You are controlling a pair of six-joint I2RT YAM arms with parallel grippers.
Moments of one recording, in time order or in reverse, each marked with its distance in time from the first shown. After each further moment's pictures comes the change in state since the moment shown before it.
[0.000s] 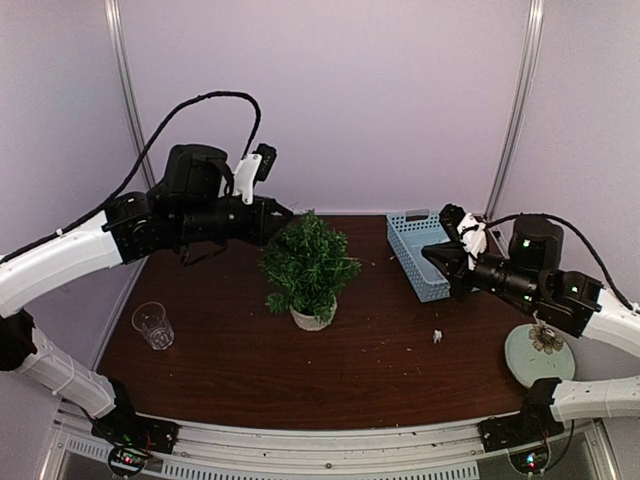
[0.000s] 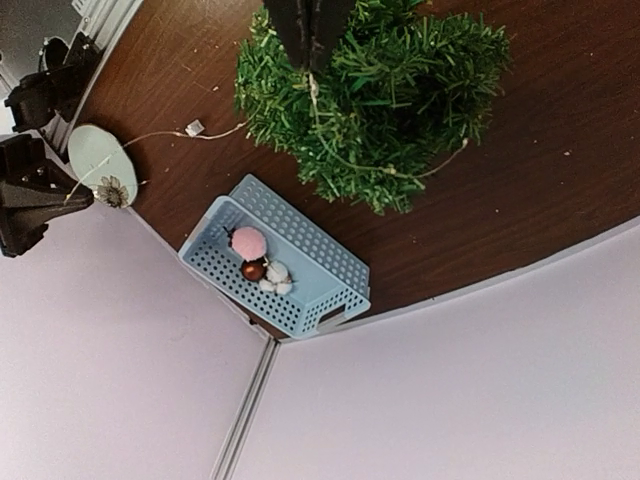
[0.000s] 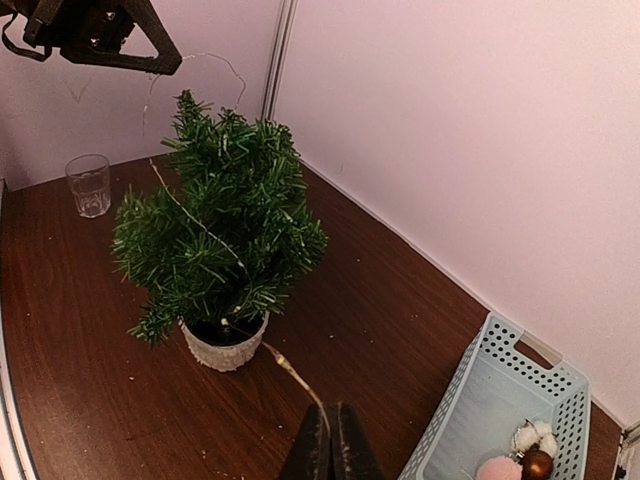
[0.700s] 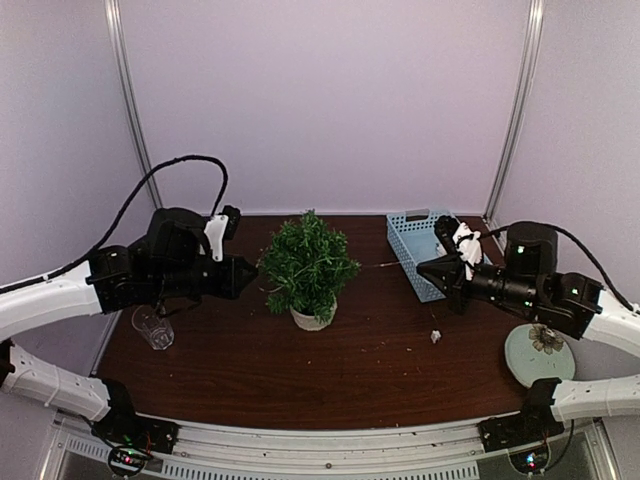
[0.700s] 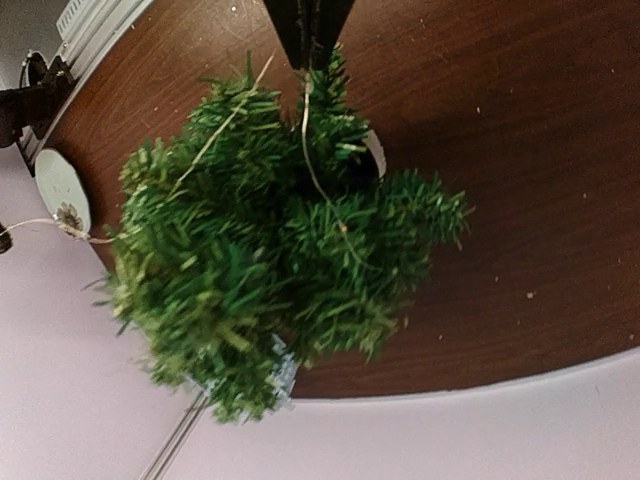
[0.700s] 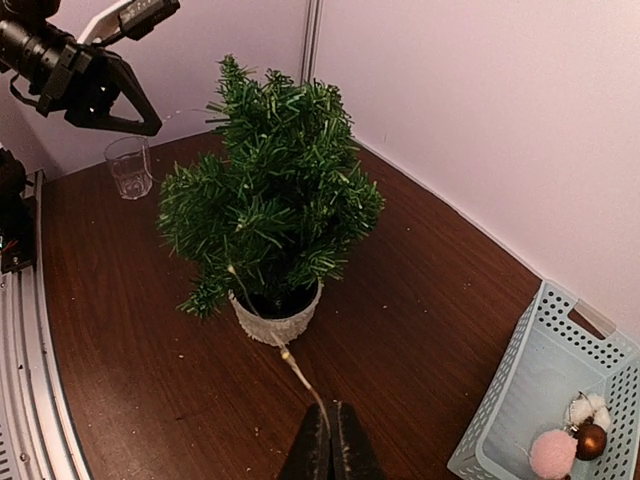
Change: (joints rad) left arm 0.000 -0.238 -0.375 -0.001 -0.081 -0.184; right arm 0.032 -0.003 0.000 -0.089 -0.050 0.078
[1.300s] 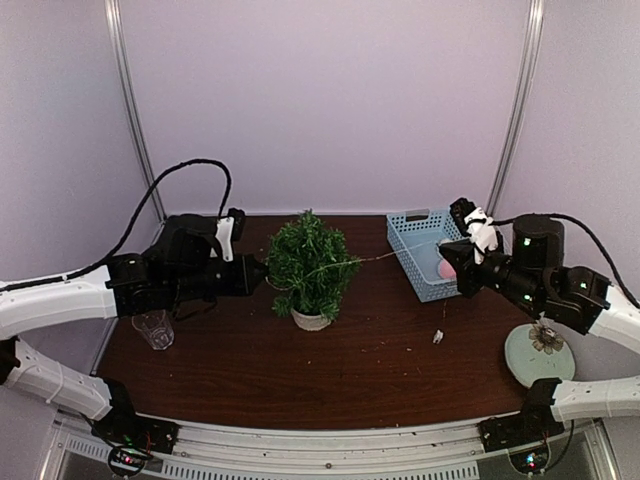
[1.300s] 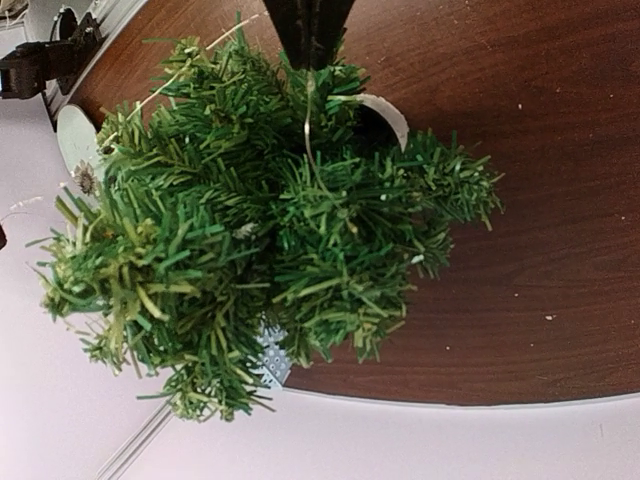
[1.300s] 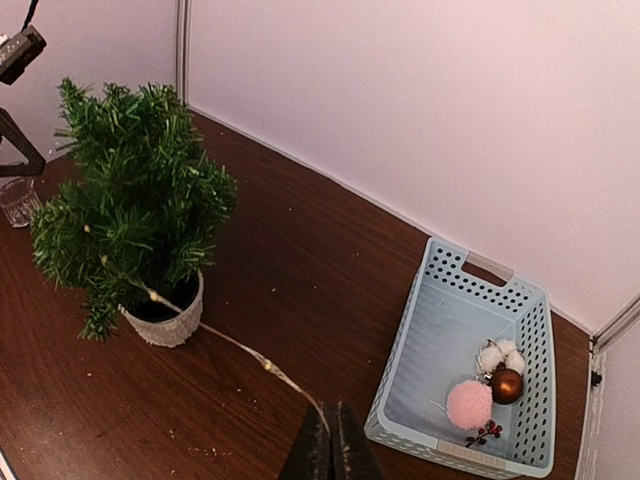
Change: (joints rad) left arm 0.002 0.069 -0.080 0.177 -0.014 -0.142; right arm -0.009 -0.014 0.037 -0.071 0.312 0.053
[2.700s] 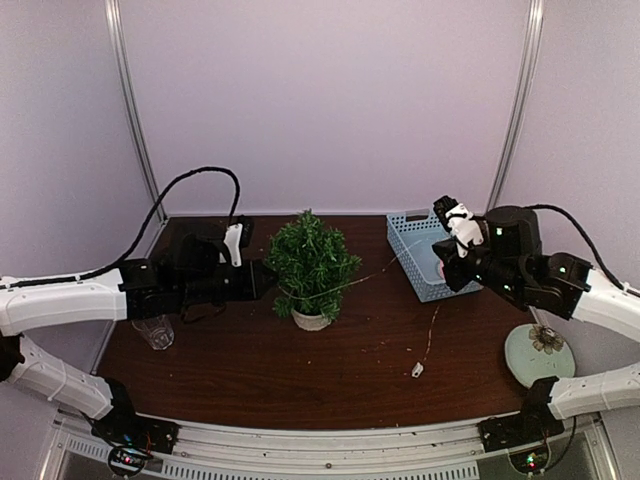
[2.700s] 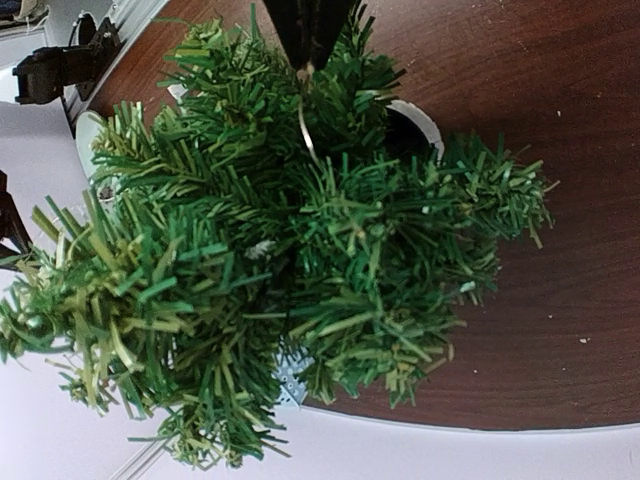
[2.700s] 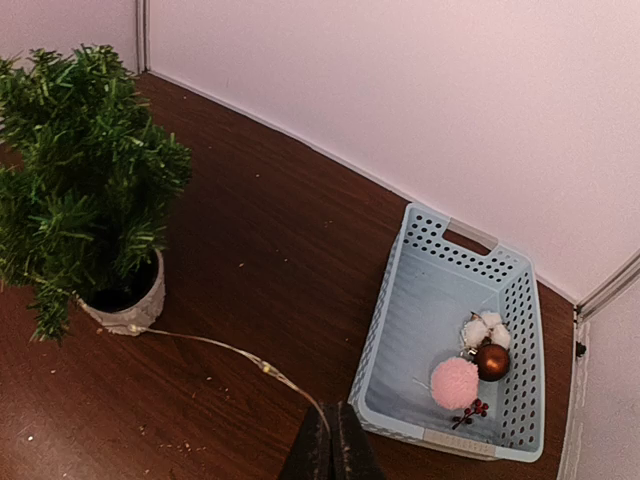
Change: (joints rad) left arm 0.000 0.047 -0.033 0.091 0.074 -0.034; right arm -0.008 0.123 0.071 -0.045 0.076 0.024
